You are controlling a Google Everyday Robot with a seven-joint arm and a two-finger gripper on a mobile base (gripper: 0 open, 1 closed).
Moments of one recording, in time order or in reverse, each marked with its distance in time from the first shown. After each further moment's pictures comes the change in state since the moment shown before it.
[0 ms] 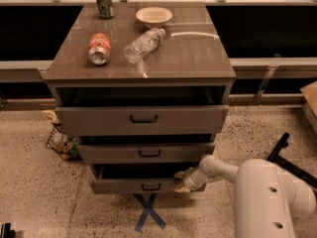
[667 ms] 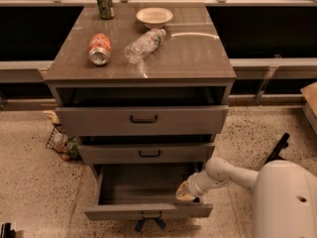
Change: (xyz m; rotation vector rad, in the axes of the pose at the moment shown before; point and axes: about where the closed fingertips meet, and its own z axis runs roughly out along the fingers) arm -0.023 0.056 -0.042 -0.104 -0.048 -0.001
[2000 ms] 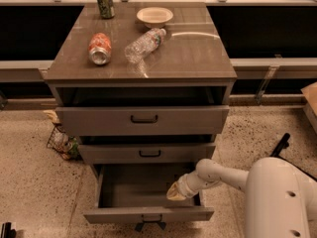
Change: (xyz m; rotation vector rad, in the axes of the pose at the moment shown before) arm -0.022 0.002 0.026 0.002 -0.019 -0.008
